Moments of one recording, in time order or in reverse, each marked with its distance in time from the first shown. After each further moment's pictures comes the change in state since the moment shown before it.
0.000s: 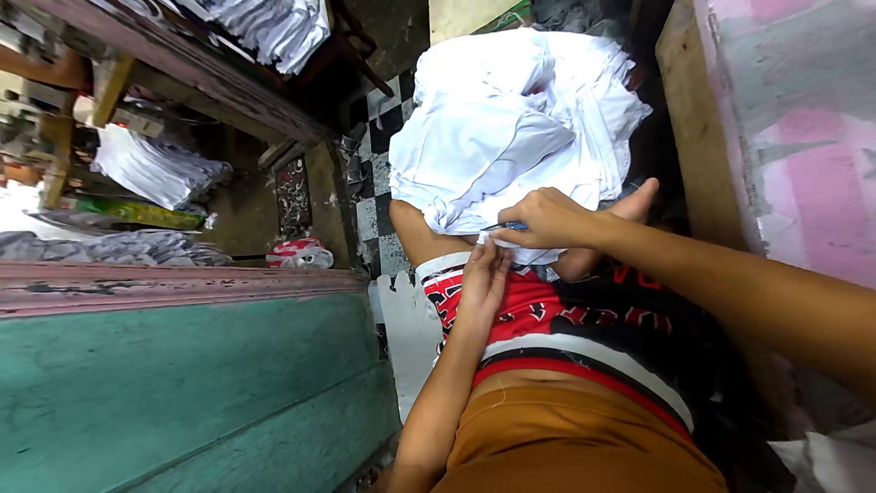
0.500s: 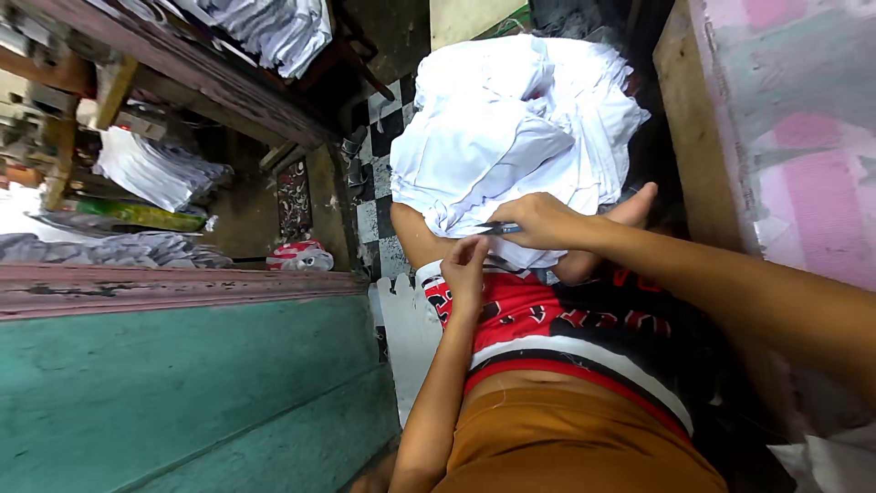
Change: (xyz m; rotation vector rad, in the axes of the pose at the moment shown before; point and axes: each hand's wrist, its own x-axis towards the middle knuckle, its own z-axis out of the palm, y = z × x) left_hand 0.003 0.017 -0.017 0.697 -0.023 0.554; right_hand 0.007 0.003 0.006 0.106 -0.005 -0.009
